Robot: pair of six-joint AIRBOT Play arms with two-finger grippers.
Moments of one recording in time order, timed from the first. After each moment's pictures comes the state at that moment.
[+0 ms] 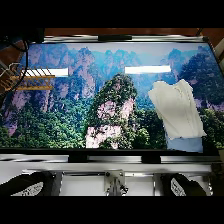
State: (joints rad) left arm -0.27 -1.23 1.73 1.68 -0.75 -1.43; right arm -0.17 -0.96 1.78 0.08 -1.43 -0.97
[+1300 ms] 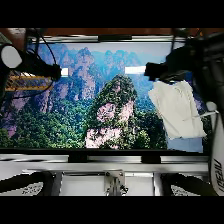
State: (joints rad) left arm -0.27 -1.37 1.65 1.68 -1.31 -1.54; right arm 0.34 -1.40 1.71 1.53 -1.39 -1.17
